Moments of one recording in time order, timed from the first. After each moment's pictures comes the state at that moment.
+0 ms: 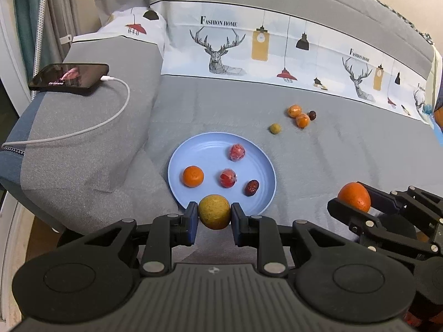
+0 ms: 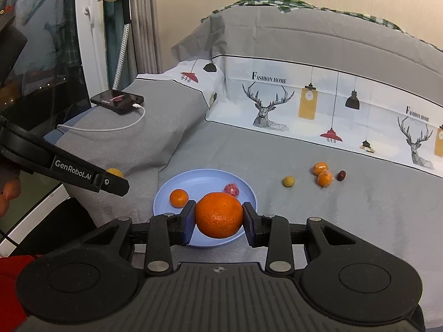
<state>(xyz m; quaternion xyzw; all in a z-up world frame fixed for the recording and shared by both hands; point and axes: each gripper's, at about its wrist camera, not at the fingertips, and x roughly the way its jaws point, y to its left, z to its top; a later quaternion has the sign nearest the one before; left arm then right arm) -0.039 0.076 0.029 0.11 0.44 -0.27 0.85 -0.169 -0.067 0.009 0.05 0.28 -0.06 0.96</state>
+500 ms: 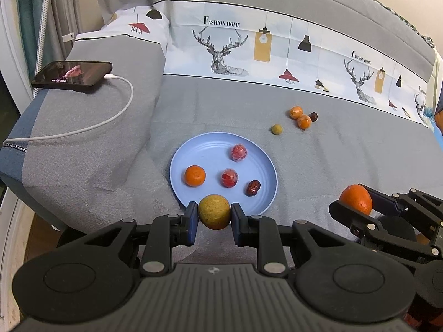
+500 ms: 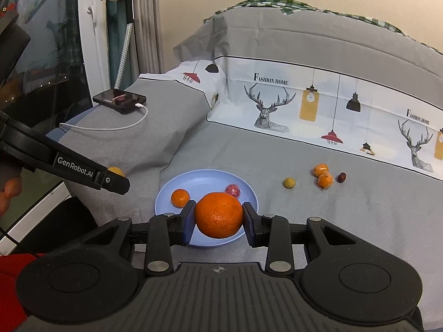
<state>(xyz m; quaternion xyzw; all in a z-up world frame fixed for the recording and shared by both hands) -0.036 0.079 0.029 0.10 0.44 -0.27 0.85 -0.171 -0.066 0.010 0.05 0.29 -0.05 0.96</state>
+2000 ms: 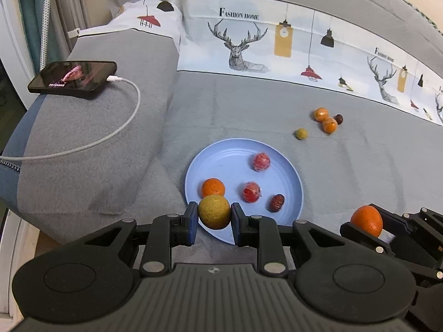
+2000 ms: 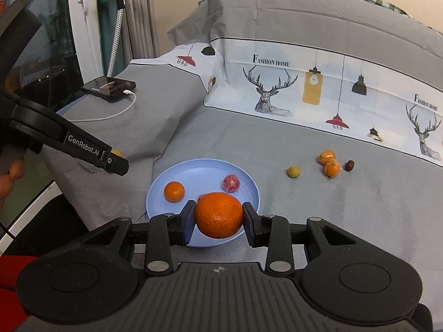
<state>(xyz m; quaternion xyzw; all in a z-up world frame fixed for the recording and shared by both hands) 0.015 0.059 0.012 0.12 0.45 -0.23 0.85 -0.132 -0.075 -0.011 0.06 0.32 -0.05 0.94</state>
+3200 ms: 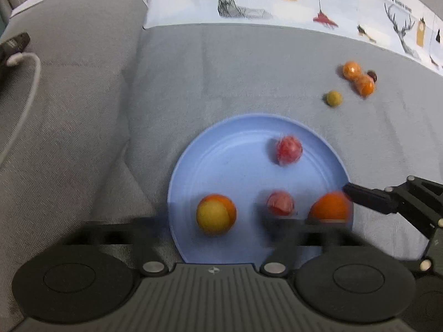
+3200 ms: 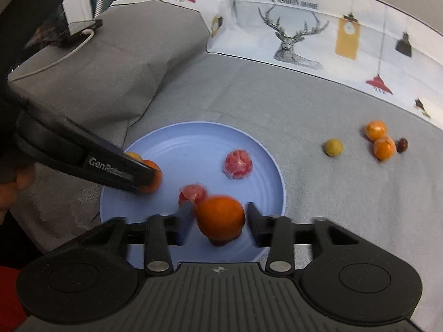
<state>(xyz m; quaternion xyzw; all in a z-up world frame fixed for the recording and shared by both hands) 0.108 0.001 -0.086 0.19 0.50 -0.24 0.81 -0.006 -0.097 -0.100 0.05 0.41 -0.01 0.91</state>
